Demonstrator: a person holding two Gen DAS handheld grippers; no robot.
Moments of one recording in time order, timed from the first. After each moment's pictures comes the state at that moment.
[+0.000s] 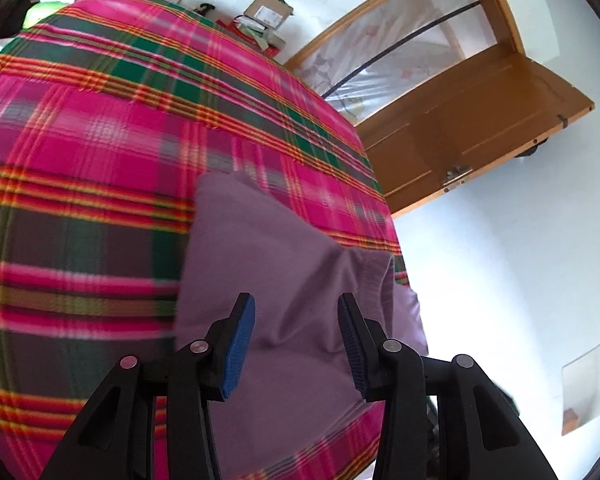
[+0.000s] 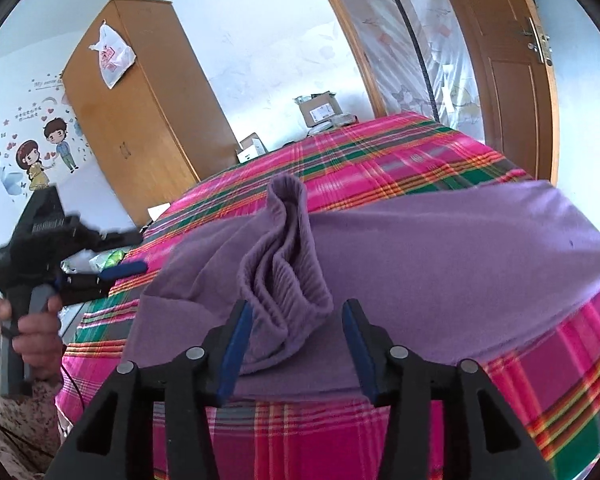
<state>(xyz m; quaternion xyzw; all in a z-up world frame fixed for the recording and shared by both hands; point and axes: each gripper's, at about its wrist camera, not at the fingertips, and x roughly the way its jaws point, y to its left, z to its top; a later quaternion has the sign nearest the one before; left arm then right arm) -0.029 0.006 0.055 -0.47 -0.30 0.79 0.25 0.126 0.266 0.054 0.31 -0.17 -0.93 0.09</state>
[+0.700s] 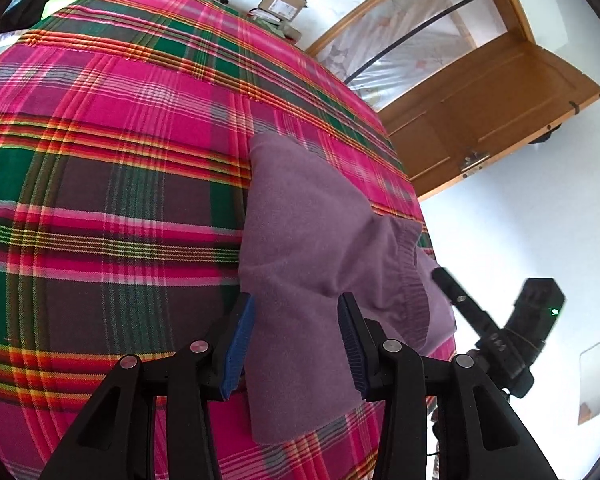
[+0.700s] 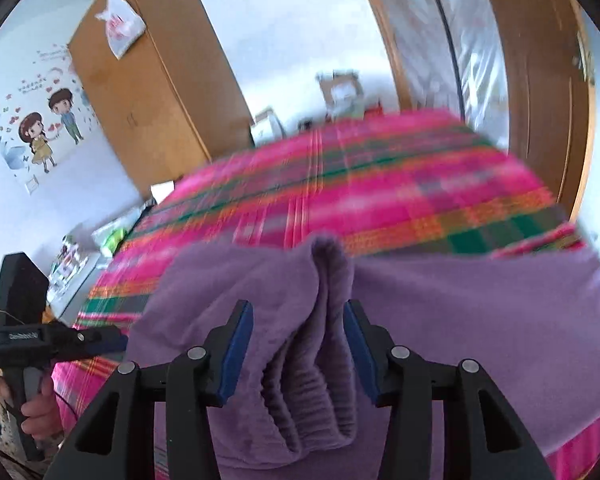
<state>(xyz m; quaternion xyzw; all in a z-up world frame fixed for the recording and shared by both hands) -0.003 -0.009 0.030 -0.48 -0.27 0.80 0.24 0.048 0.254 0.077 0.34 -0.12 -0.92 0.12</state>
